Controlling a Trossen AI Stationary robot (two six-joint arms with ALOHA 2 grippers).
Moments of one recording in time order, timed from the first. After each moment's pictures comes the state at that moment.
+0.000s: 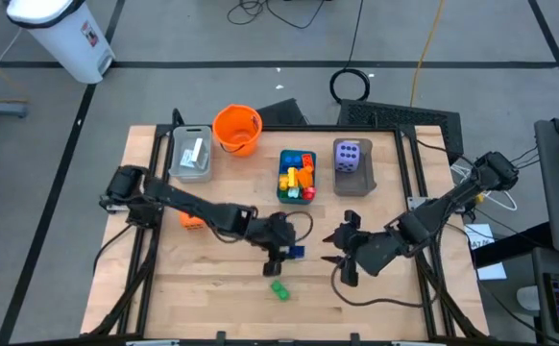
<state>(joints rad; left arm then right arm) -0.23 1.82 1.24 -0.16 0.04 -0.20 0.57 1.34 1.11 -0.51 0.45 0.59</state>
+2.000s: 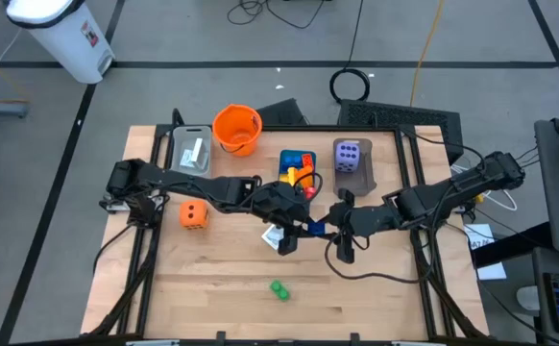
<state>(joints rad) -0.11 1.80 1.53 -0.28 0.13 -0.18 0.36 1.27 1.11 -0.51 0.28 0.38</state>
